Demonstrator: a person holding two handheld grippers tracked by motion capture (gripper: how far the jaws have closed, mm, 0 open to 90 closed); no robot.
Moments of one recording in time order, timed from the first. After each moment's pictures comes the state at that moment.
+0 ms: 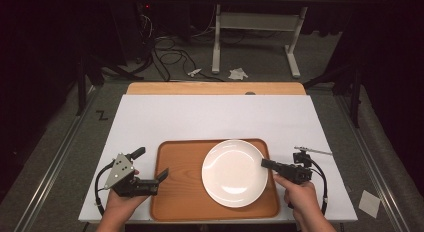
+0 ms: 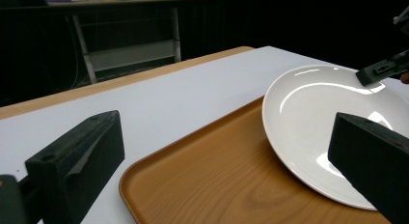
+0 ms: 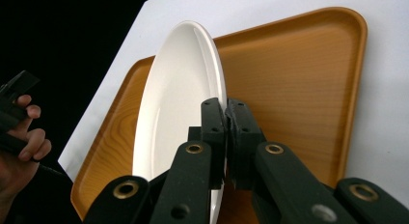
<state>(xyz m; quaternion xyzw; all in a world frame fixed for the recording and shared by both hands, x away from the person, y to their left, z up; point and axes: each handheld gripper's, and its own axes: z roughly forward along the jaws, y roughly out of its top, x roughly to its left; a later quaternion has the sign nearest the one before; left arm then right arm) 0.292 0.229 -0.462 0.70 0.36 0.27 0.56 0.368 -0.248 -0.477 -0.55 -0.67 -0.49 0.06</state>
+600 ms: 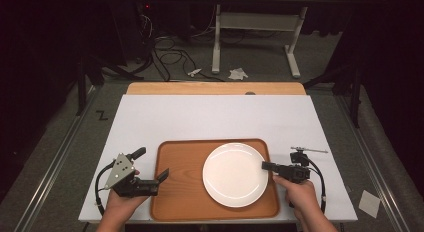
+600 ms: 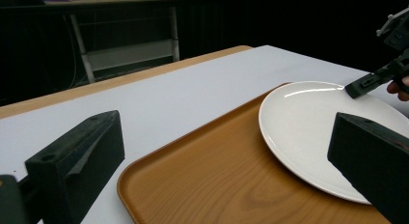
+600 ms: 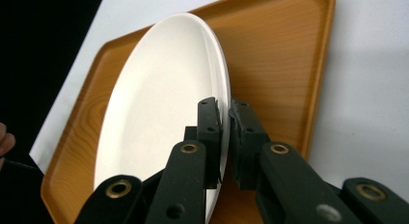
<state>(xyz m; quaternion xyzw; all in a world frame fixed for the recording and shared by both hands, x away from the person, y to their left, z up) 0.293 0.228 -0.462 0.70 0.35 0.27 0.56 0.379 -0.251 -0.492 -0.57 -0.69 -0.44 0.07</state>
